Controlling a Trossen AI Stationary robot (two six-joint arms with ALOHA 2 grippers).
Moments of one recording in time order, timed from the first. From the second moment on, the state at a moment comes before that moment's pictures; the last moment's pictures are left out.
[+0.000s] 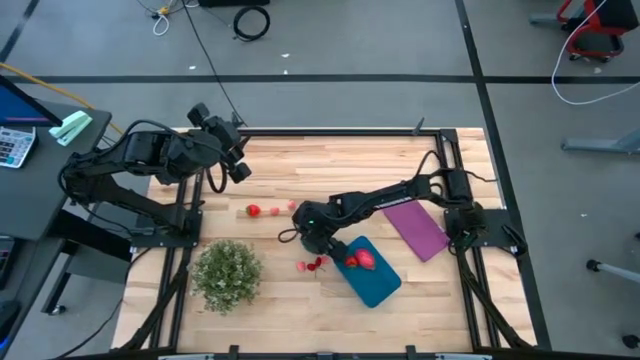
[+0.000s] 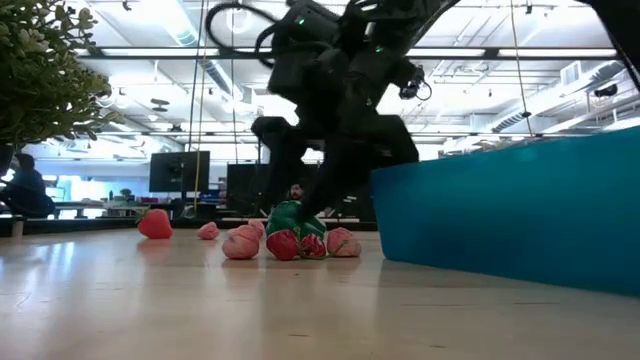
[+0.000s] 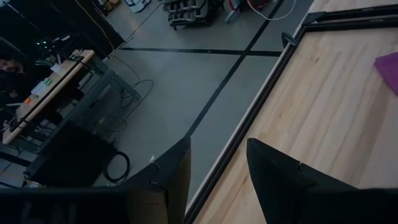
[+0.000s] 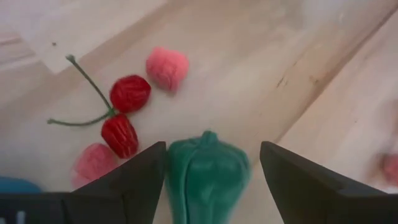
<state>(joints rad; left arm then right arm) -0.04 1.18 1.60 -1.05 -0.87 0.00 0.02 2.10 1.47 -0.37 -0.25 -0.76</state>
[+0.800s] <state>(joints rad) -0.04 1.18 1.60 -1.10 -0.87 -0.01 0.01 2.13 1.60 -0.63 -0.11 -0.62</state>
